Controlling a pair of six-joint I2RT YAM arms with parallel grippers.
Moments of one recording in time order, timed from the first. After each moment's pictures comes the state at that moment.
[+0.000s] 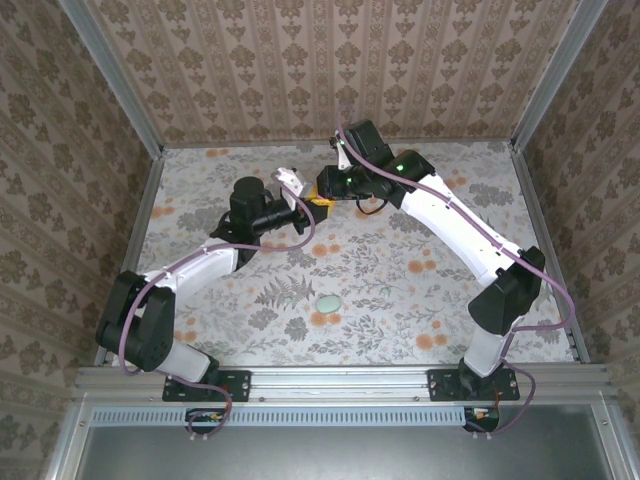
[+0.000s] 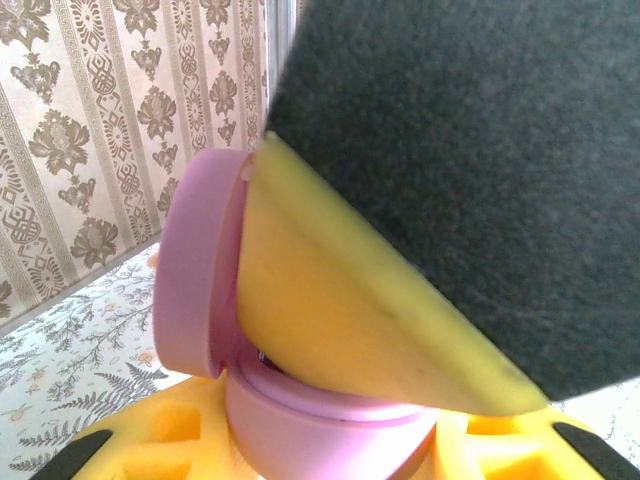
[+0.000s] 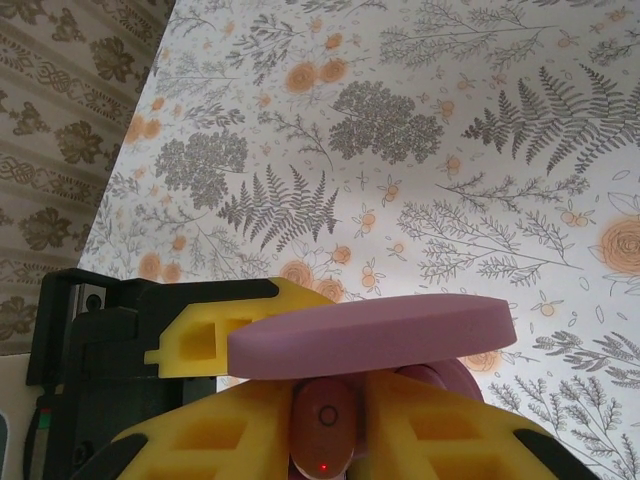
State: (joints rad) left arm -0.53 1.47 0.89 0.46 0.65 0.03; right arm 0.63 1.77 1.89 -0.88 -0.08 0.50
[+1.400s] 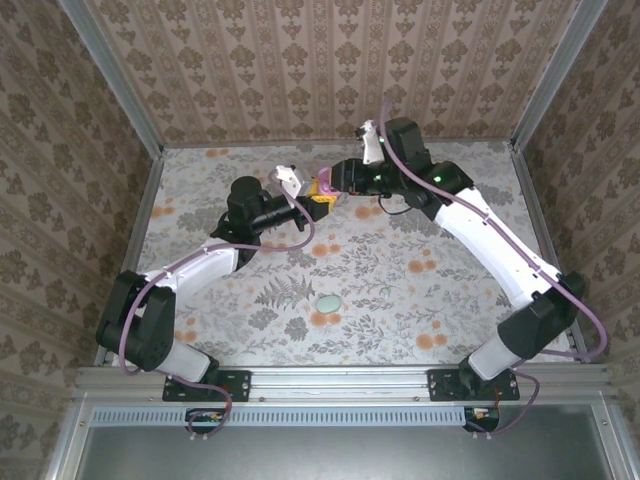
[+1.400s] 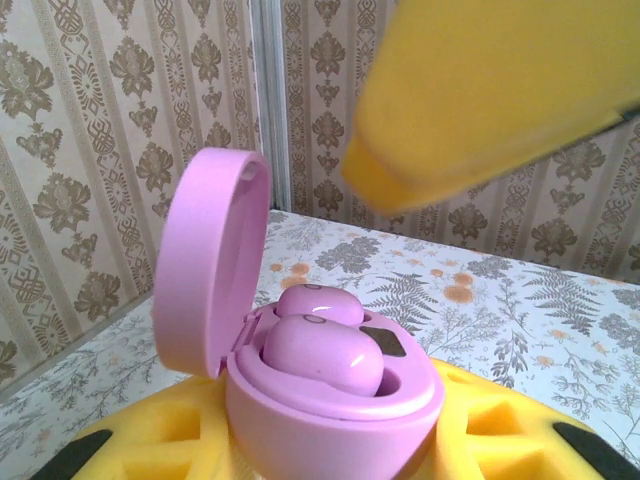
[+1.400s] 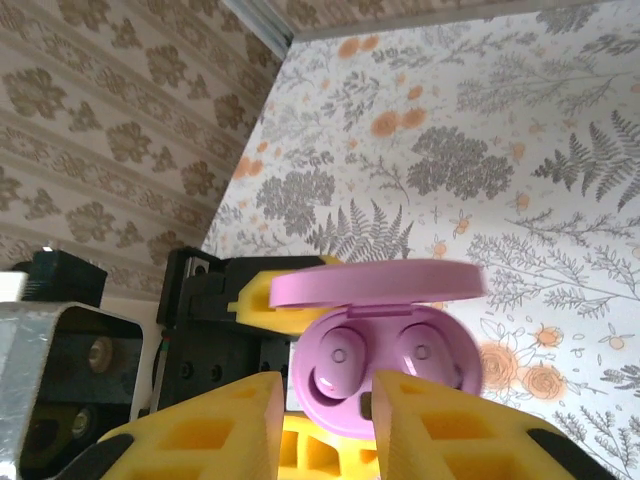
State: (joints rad) left arm -0.53 1.48 0.89 0.56 0.68 0.03; right arm 0.53 1.55 1.65 -0.65 -0.29 0.54
